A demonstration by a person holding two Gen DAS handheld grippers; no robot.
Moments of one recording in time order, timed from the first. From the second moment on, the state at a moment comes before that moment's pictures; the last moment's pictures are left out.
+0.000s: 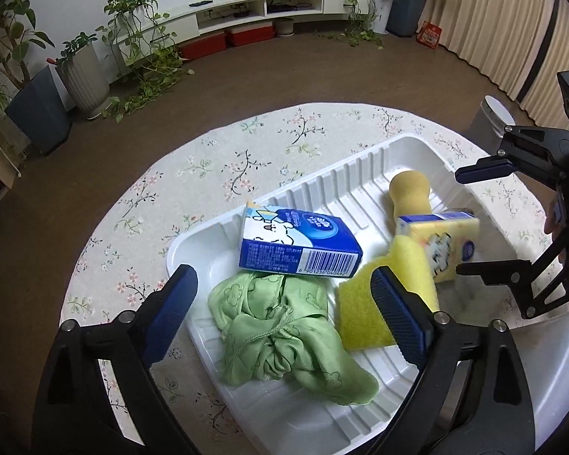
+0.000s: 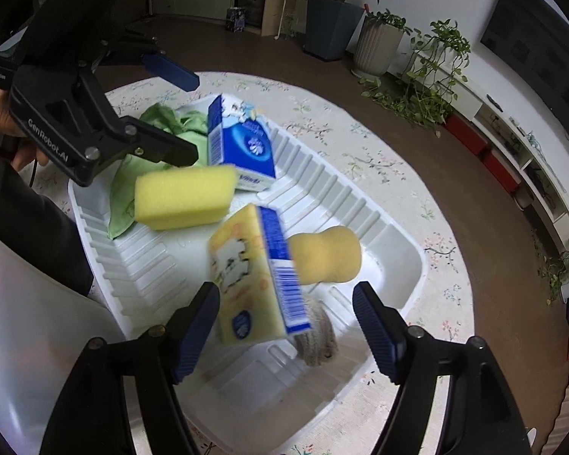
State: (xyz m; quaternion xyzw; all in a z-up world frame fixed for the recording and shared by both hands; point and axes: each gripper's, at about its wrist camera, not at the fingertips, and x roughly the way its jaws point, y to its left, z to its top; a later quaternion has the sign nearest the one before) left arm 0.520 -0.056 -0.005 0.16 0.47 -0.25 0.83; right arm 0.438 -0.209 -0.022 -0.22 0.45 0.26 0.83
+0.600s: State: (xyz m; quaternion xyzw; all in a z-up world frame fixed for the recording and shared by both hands) left arm 0.498 -0.012 0.025 0.12 0.44 -0.22 0.86; right arm 0.421 -0.256 0.003 -0.20 0.43 0.22 0.85
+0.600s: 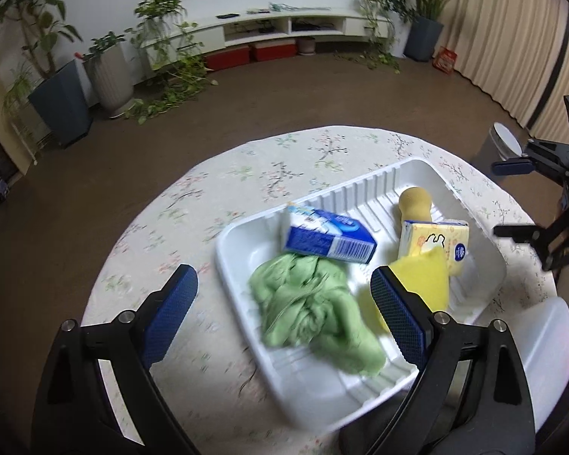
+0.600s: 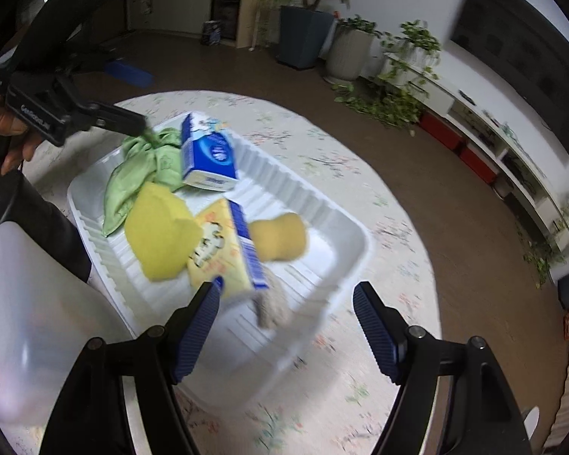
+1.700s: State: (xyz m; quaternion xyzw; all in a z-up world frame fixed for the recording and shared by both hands) left arm 0.254 0.075 -0.003 0.02 0.42 -0.17 0.89; right arm 0.206 -0.358 -0.009 0.06 0.45 0.10 0.89
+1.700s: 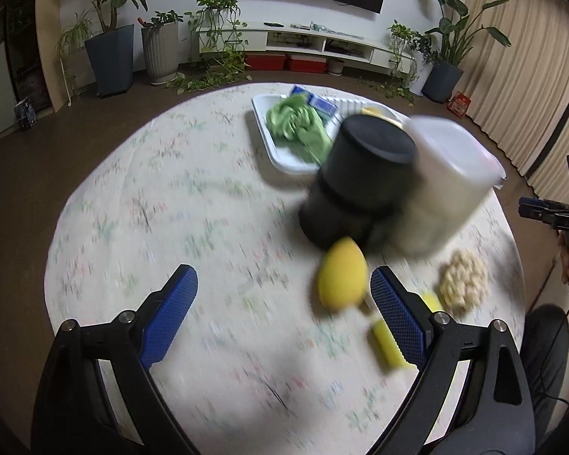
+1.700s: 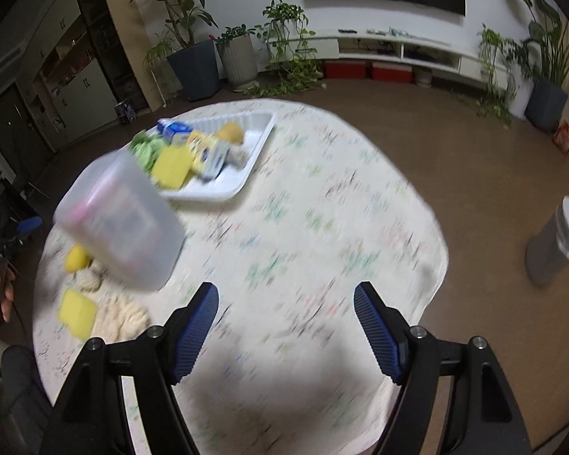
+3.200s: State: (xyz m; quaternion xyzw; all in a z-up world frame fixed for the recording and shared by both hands) left arm 0.282 0.022 -0.046 0.05 0.46 -0.21 0.86; right arm 0.167 -0.190 -0.058 0.05 0.45 0.12 0.88
